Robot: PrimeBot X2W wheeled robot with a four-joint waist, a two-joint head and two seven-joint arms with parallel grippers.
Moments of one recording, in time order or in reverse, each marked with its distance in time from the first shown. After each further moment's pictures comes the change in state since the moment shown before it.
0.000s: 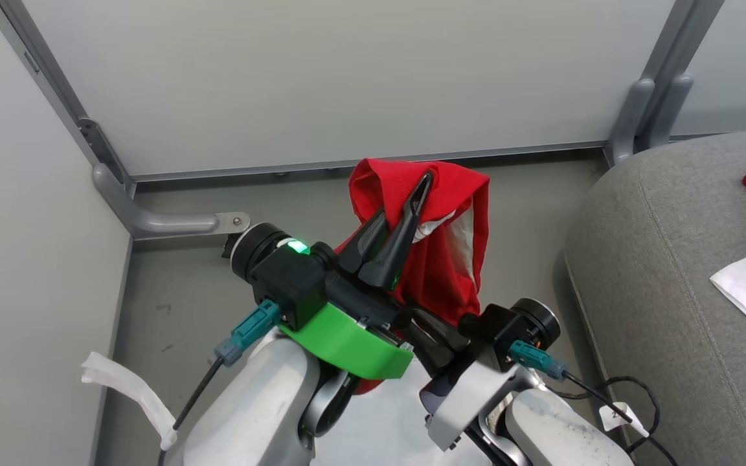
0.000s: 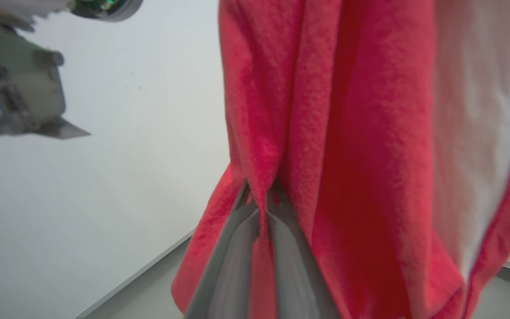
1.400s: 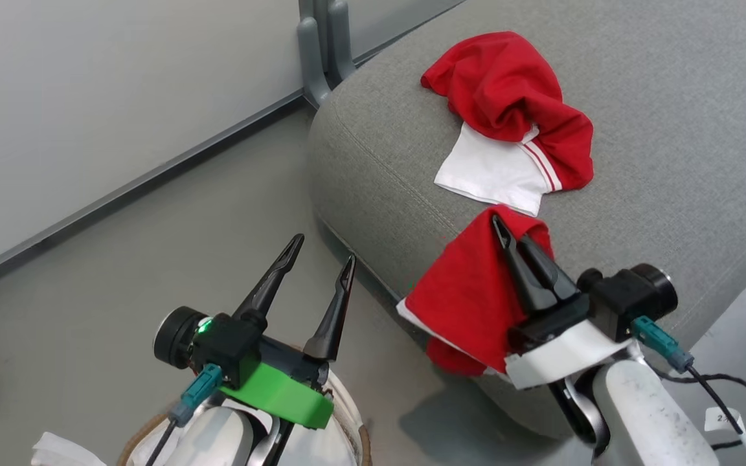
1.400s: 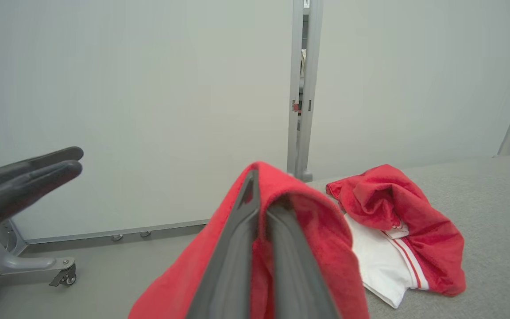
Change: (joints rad) left arm 0.230 0.073 0.170 0.032 0.138 0.001 -0.001; right arm 0.121 -0.006 -0.350 -0.244 -0.130 0.000 0.000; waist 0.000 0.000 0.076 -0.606
